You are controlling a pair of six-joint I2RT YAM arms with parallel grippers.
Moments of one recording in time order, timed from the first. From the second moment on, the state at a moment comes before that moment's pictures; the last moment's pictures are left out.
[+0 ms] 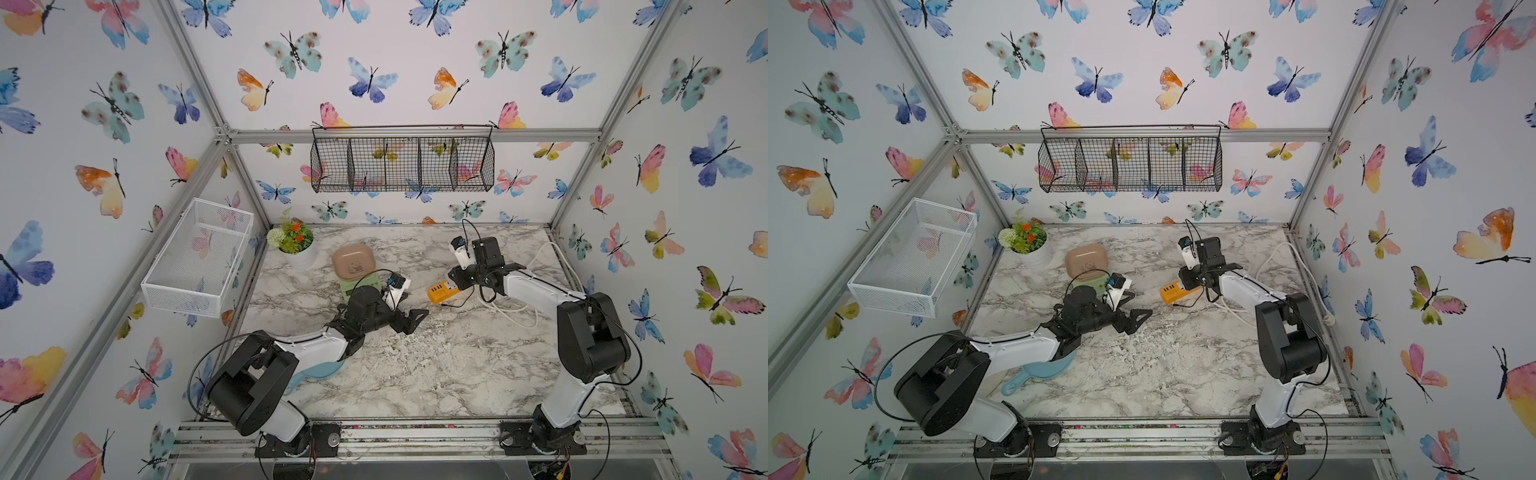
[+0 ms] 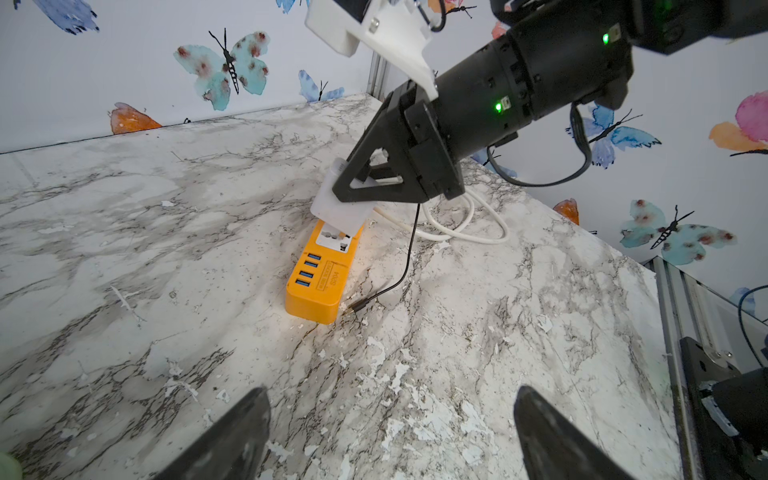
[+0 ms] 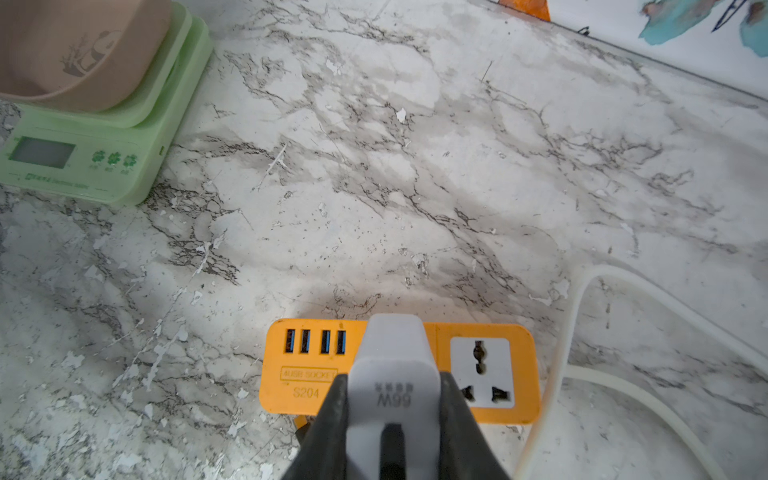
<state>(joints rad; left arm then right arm) -0.67 1.50 0.64 0.56 0.37 -0.17 0.38 1.80 1.20 -0.23 -0.18 -0.13</state>
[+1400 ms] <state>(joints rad) -0.67 1.49 0.64 0.55 0.37 -0.17 0.40 1.93 1.37 -0.34 -0.13 -0.11</state>
